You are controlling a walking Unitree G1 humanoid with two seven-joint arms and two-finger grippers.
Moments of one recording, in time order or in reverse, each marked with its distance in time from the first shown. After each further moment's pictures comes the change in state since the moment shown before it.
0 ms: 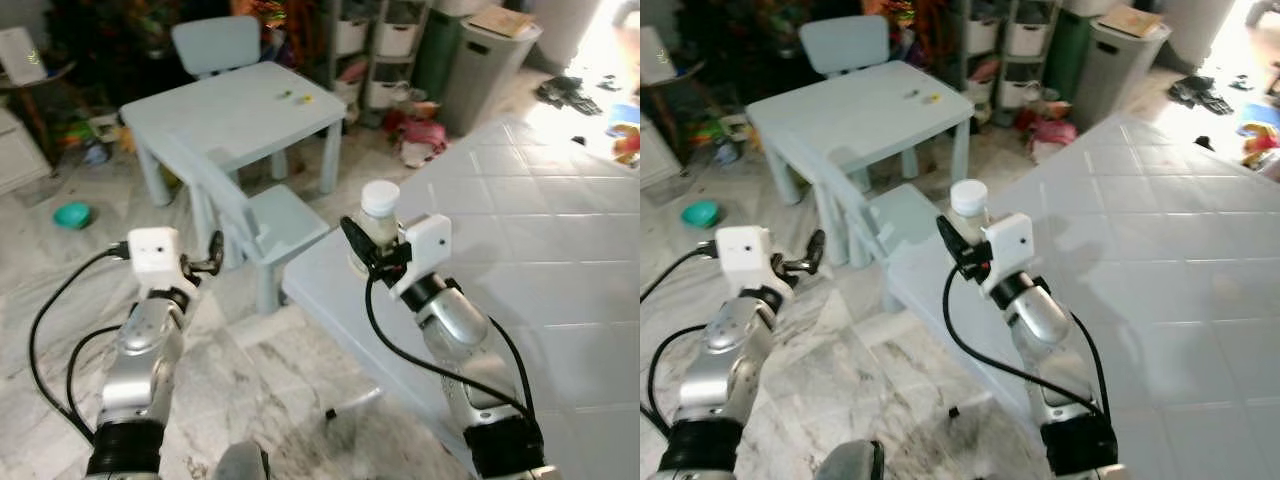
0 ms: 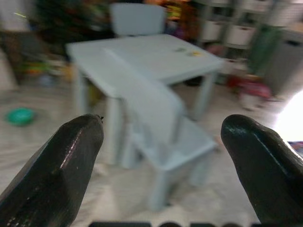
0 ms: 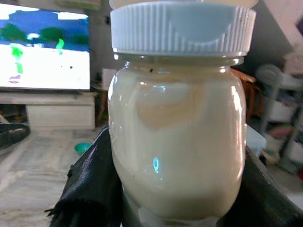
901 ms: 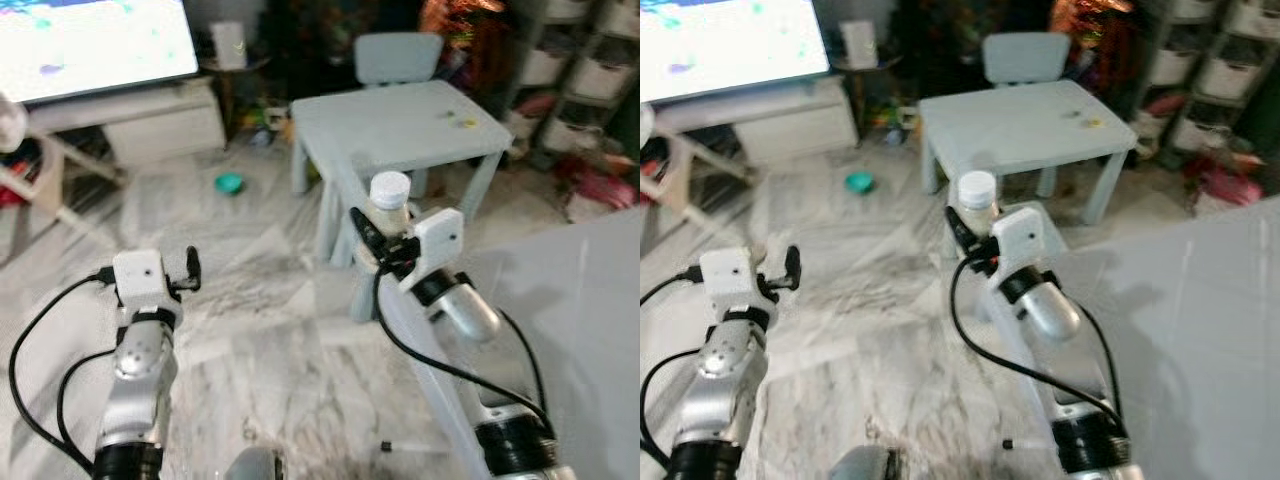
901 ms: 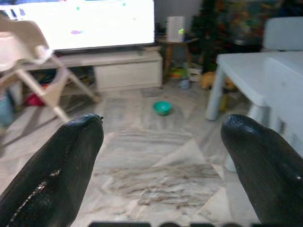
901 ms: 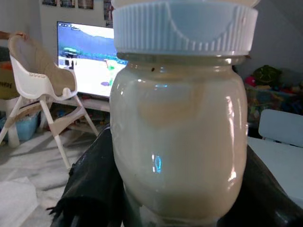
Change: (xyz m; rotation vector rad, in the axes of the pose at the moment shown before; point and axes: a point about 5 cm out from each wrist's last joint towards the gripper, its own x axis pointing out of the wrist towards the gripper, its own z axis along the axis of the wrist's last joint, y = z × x) left arm -0.011 0.011 -0.012 0.080 -0.031 0.137; right arm -0.005 -0.016 0.007 -0.044 -0.019 -0.079
